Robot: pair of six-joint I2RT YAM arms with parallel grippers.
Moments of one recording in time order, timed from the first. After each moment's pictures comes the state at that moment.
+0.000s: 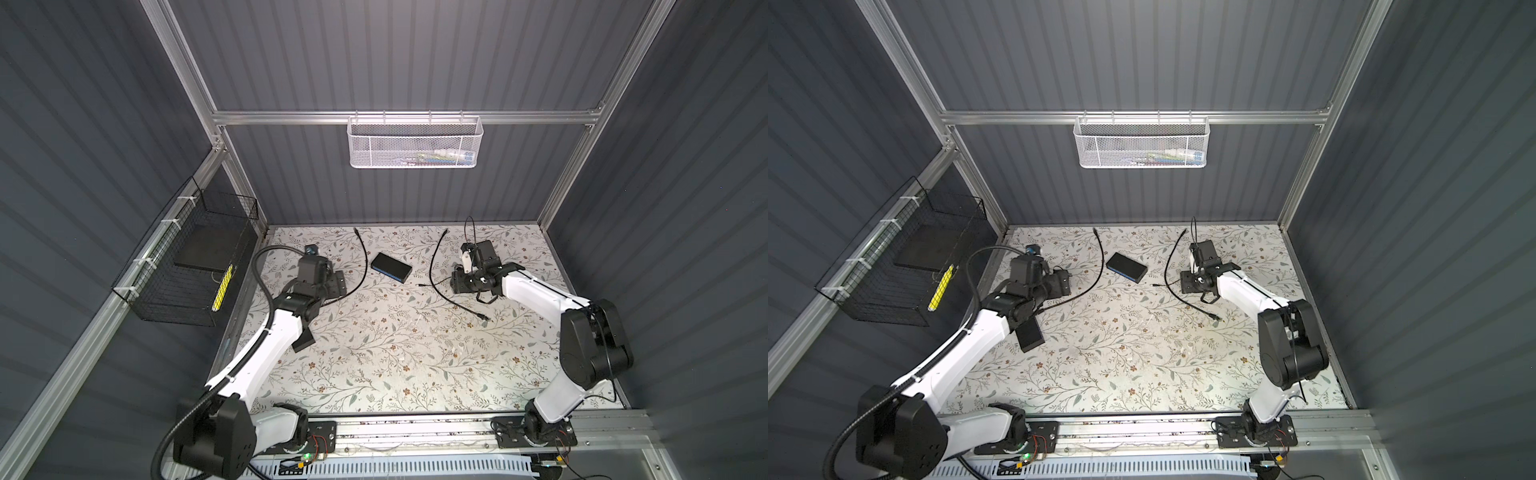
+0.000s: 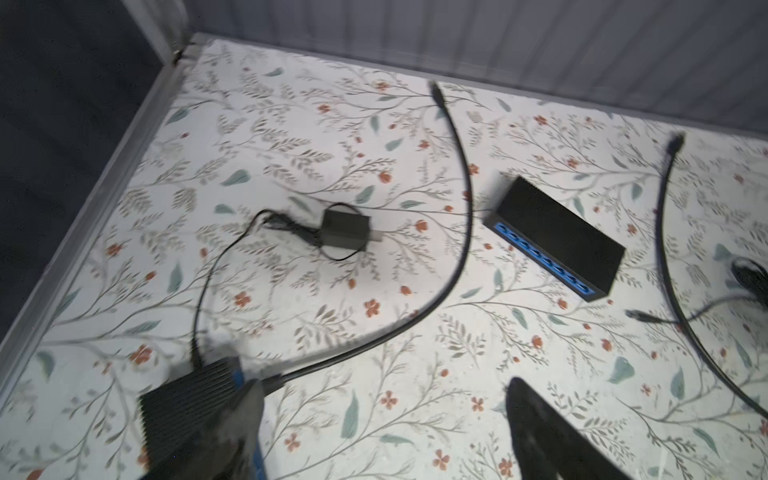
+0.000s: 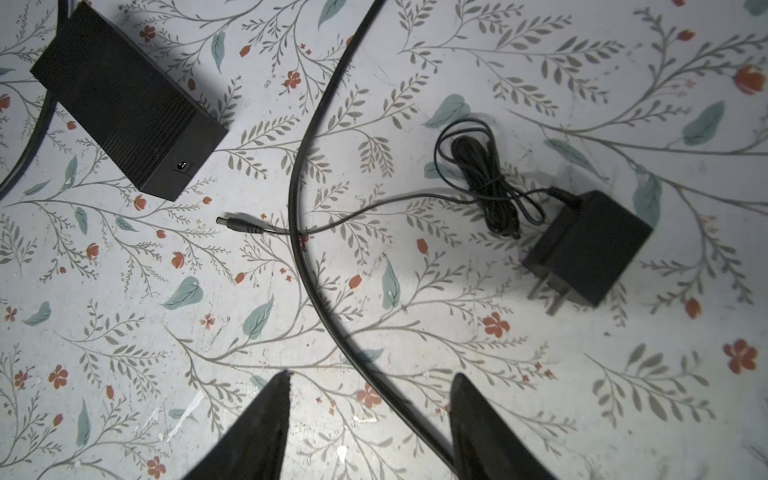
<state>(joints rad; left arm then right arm) -0.35 1.29 0.96 -0.38 -0.22 -0.27 0.33 1.72 1.18 -0.45 -0.05 0.17</state>
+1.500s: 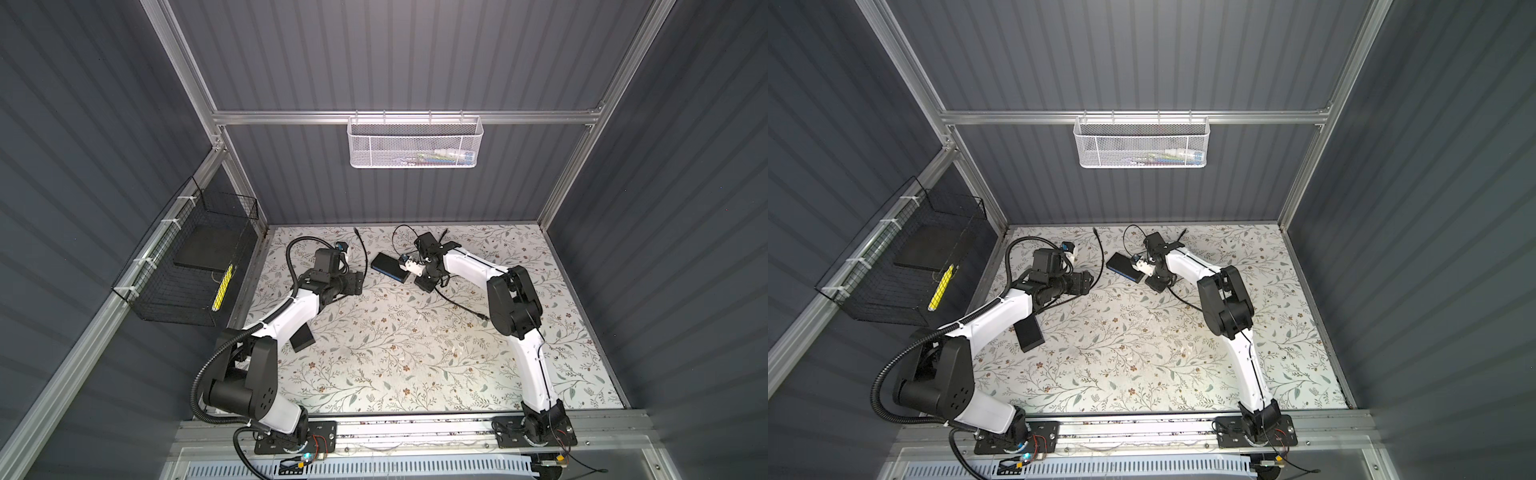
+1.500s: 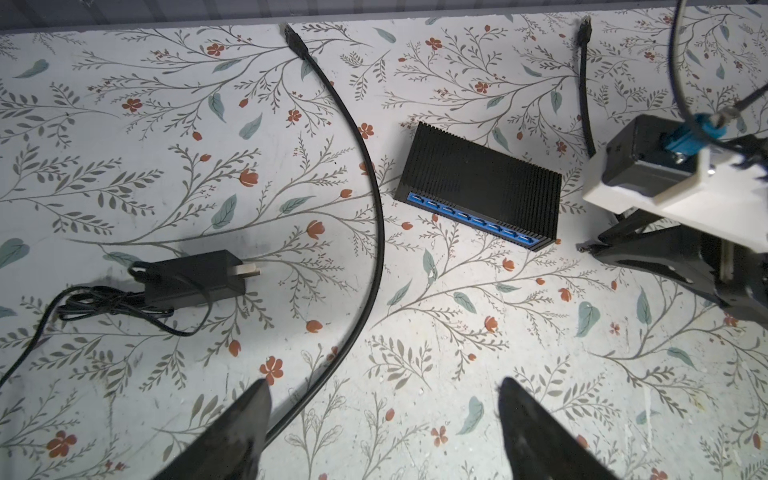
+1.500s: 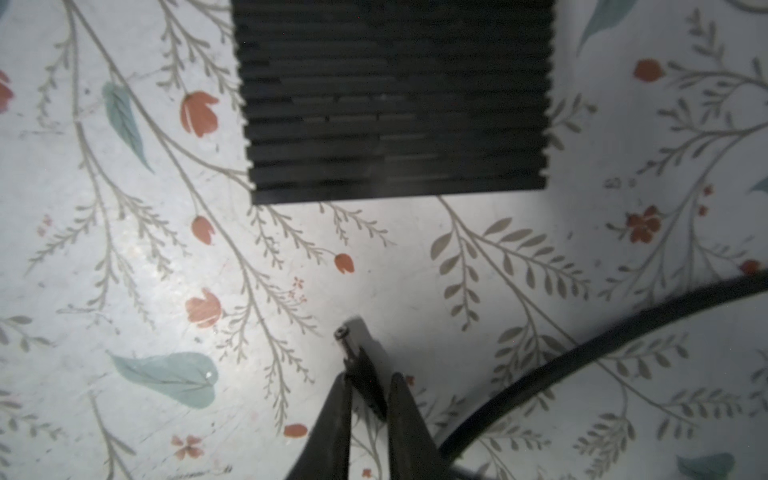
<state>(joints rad) -0.31 1.53 0.99 -0.21 0.07 -0.08 0.51 2.31 1.85 -0.80 -0.03 -0.51</state>
